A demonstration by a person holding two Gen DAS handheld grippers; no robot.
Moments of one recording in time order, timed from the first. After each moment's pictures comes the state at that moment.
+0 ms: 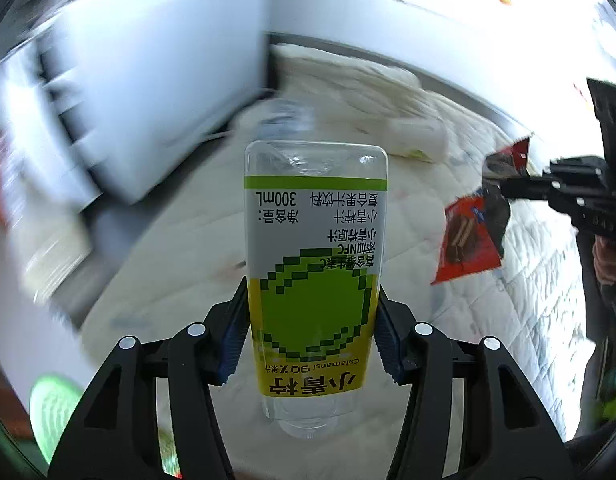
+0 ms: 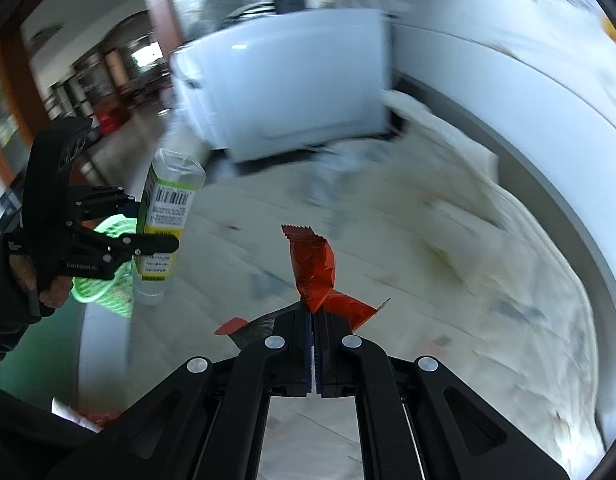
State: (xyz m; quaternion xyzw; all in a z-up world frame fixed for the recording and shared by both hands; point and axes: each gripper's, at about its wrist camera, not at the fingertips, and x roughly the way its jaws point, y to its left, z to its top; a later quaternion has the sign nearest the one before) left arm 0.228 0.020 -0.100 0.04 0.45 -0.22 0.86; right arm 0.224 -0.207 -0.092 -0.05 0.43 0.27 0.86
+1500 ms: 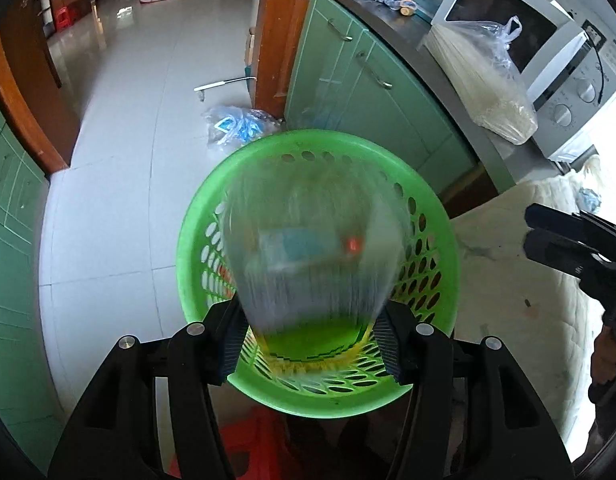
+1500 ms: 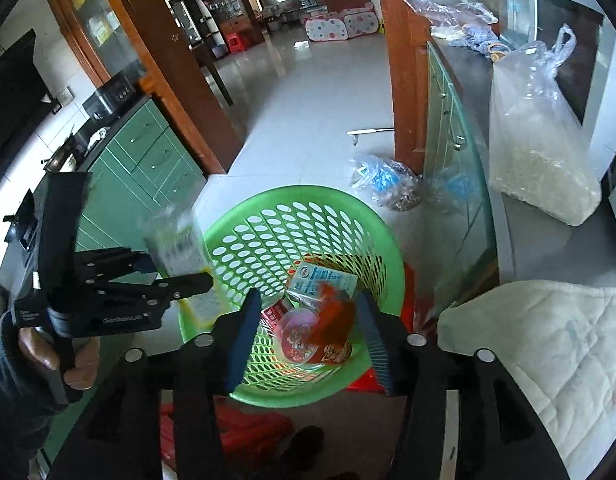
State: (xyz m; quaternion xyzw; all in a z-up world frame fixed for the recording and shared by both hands) left arm 0.100 0.398 -0.213 -0.21 0.50 0.12 0.83; right arm 0.211 0.243 -0.168 -0.12 0.47 0.48 0.73
